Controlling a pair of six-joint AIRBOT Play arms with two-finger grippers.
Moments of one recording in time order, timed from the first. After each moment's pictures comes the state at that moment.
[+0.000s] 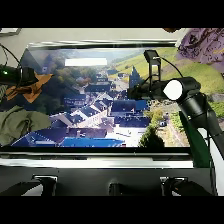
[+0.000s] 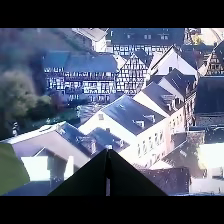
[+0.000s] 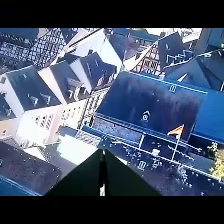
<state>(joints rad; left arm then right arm) -0.03 -1.23 1.68 1.37 -1.42 -1.60 0.37 -1.22 1.32 -1.31 0.96 1.61</state>
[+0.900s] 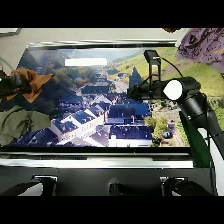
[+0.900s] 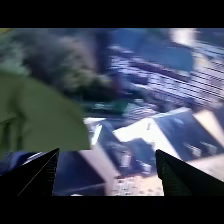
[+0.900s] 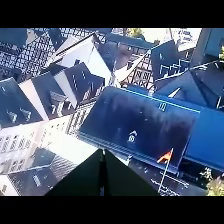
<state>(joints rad) 0.14 -1.25 1.56 1.60 -1.44 -1.76 0.37 -1.22 1.32 -1.31 0.96 1.61</state>
